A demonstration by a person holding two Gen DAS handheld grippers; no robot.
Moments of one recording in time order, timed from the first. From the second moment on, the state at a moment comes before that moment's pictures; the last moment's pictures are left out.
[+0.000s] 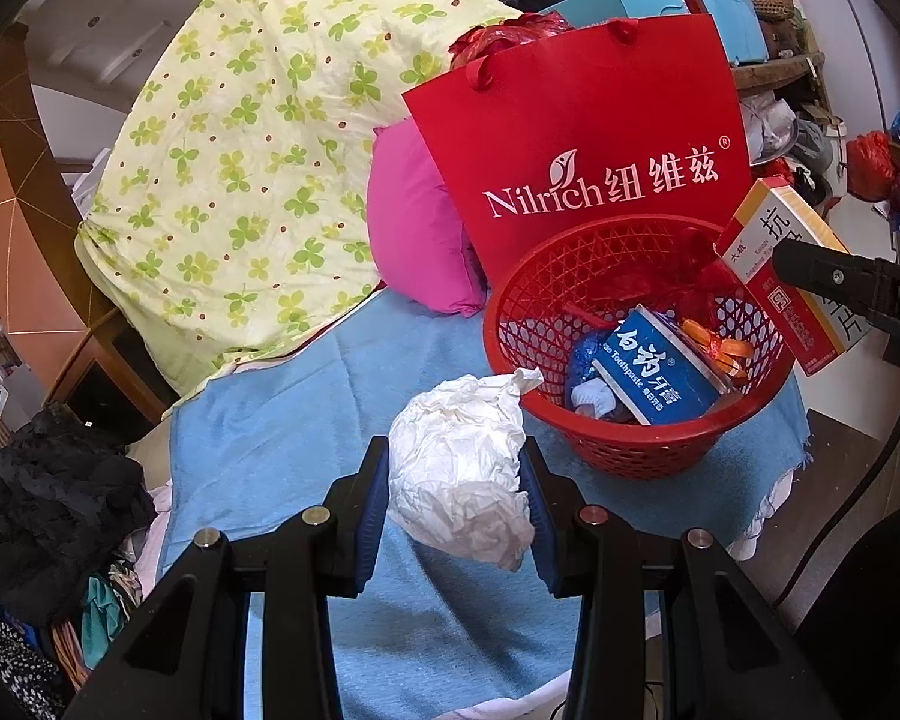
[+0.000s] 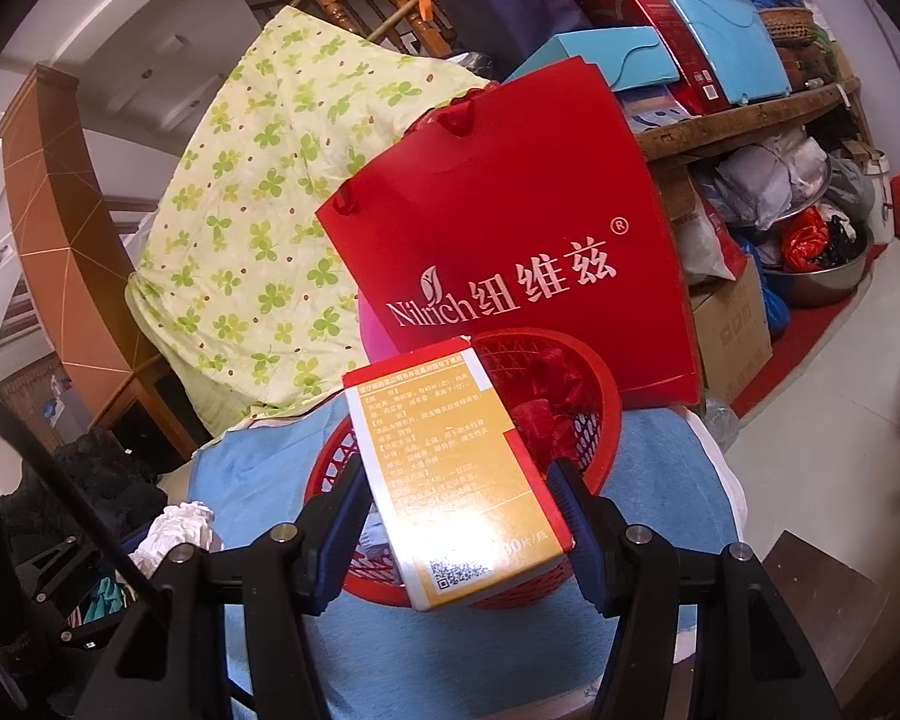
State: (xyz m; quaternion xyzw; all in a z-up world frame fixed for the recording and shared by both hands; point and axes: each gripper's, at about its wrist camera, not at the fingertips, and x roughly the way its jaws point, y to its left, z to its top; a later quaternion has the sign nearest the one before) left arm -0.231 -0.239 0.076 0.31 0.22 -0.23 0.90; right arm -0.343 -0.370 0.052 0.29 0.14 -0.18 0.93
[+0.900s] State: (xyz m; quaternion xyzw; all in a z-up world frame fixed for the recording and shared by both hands) left arm -0.232 -0.262 0.074 0.32 0.21 -0.25 0.89; right arm -0.349 -0.387 0.042 0.30 0.13 -0.20 0.92
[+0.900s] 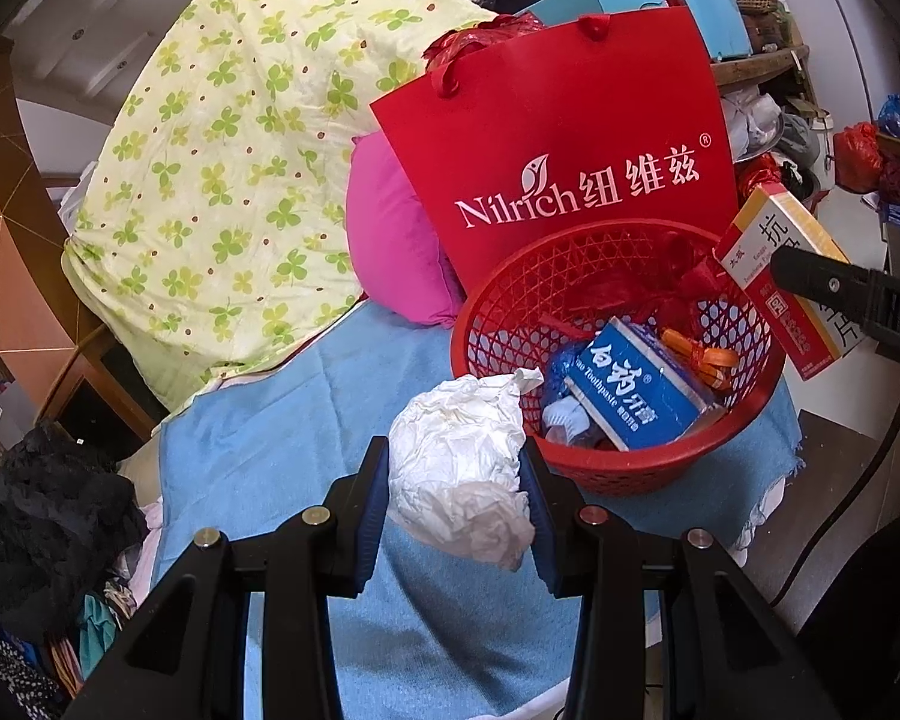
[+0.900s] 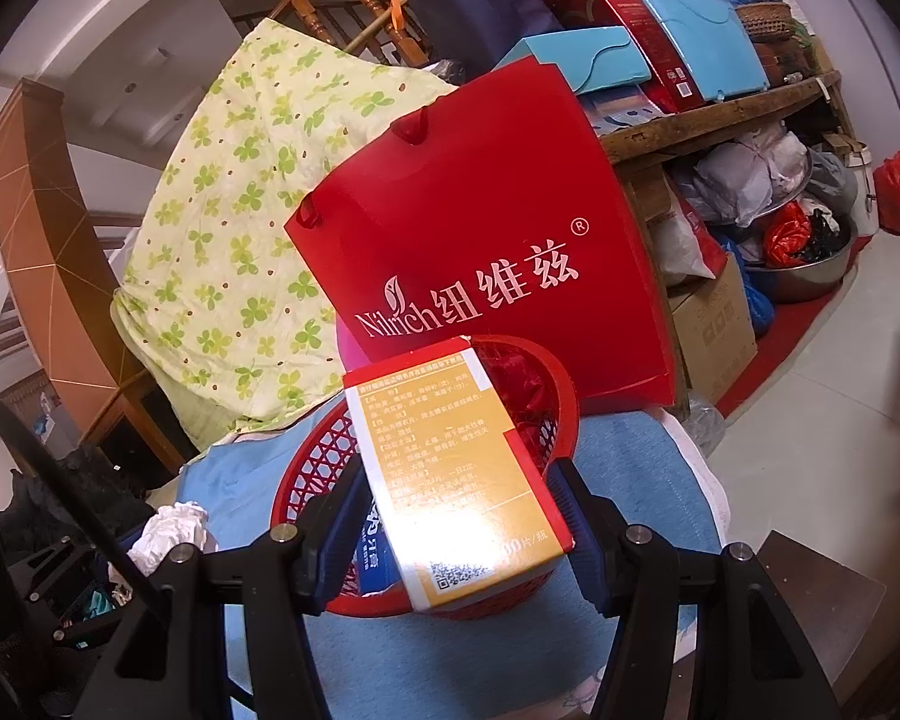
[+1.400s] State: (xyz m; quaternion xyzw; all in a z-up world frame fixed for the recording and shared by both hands) left arm -0.231 -0.282 0.092 0.31 0.20 -0.28 0.89; right arm -0.349 -0.402 0.050 0.31 0.11 -0.20 0.92
